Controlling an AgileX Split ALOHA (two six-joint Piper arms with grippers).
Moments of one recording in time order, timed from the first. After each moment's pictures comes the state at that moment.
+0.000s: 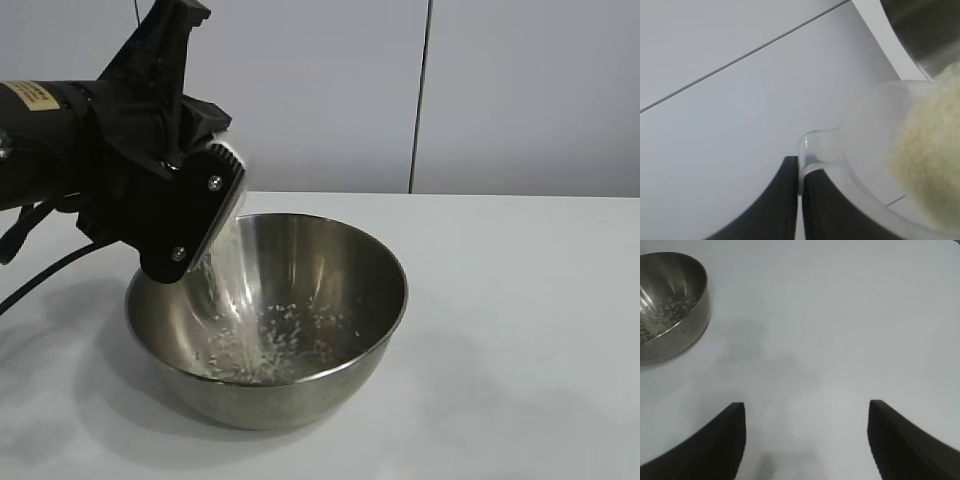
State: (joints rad) left arm -0.76 1.63 -0.60 -0.42 -0.82 2.34; right arm 0.09 0.05 -0.47 0.01 1.08 -0.04
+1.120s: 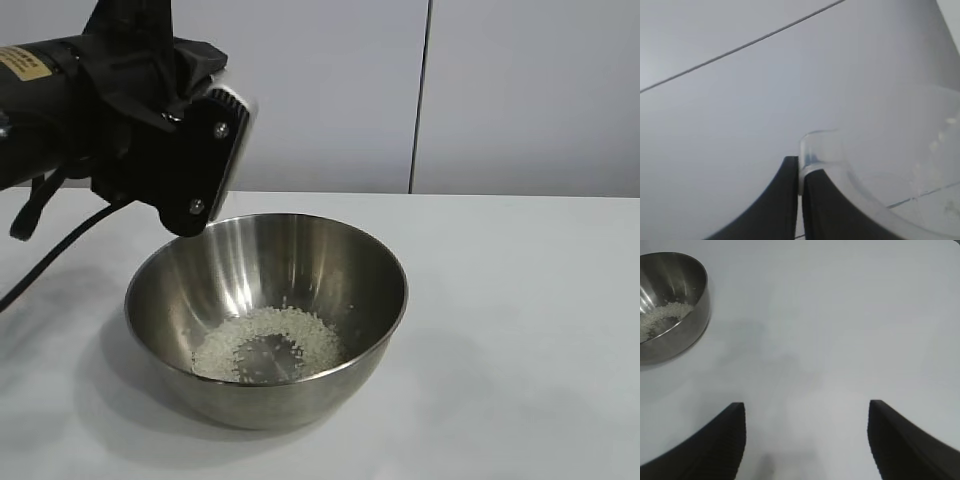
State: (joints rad) left arm -0.78 1.63 -0.60 -0.42 -0.98 2.10; right arm 0.09 0.05 -0.47 0.01 1.08 -0.04
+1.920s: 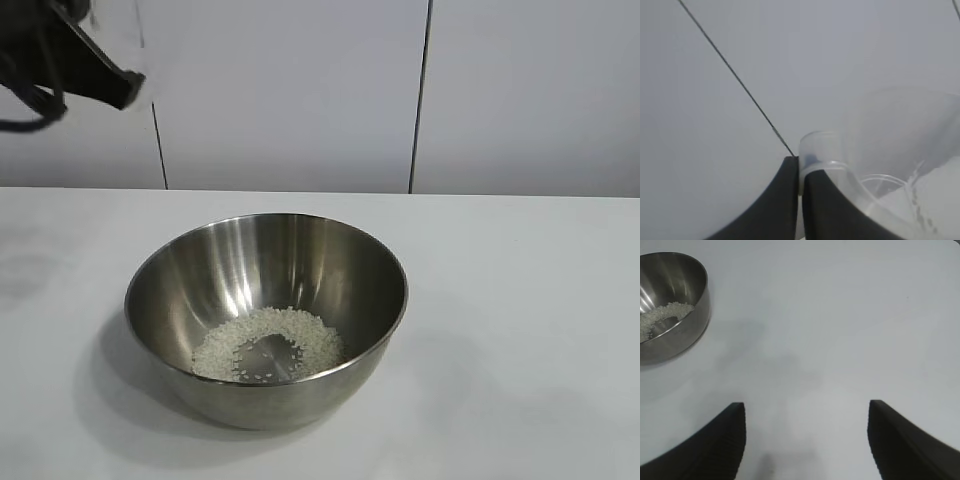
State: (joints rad) left arm -0.56 1.44 -0.60 -0.59 -0.88 0.93; right arm 0.09 0.05 -0.47 0.01 1.08 -0.04
